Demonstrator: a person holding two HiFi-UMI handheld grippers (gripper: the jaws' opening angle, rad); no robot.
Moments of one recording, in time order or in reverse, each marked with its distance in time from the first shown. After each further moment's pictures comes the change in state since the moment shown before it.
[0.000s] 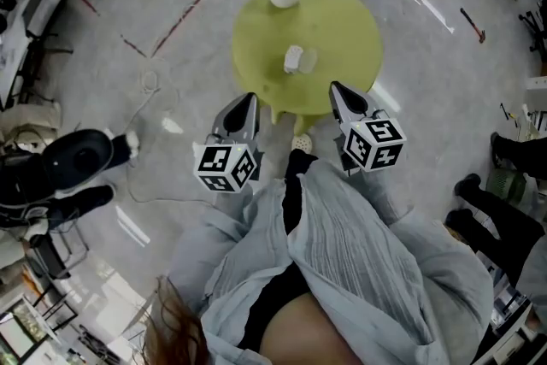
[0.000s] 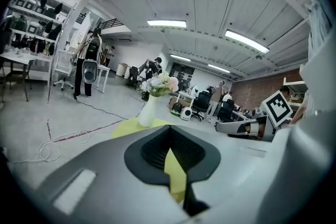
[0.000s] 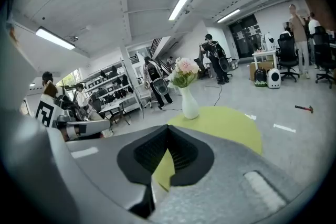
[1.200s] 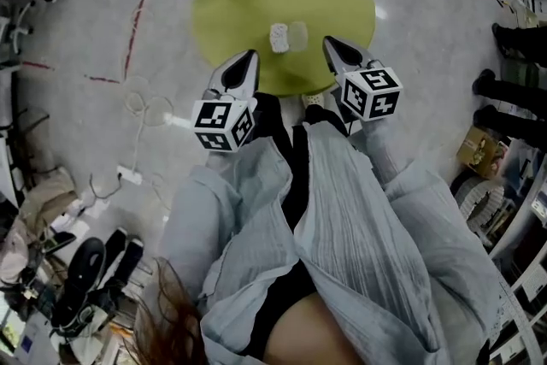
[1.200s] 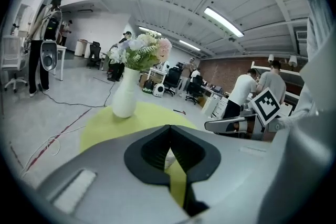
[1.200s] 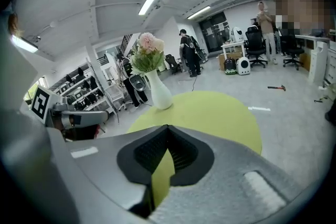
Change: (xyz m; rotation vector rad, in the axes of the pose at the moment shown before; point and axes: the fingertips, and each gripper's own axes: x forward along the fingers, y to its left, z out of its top) left arm 0.122 0.030 -0.025 0.161 0.283 -0.380; right arm 0.070 -0.061 -0.049 0.187 0.010 -0.275
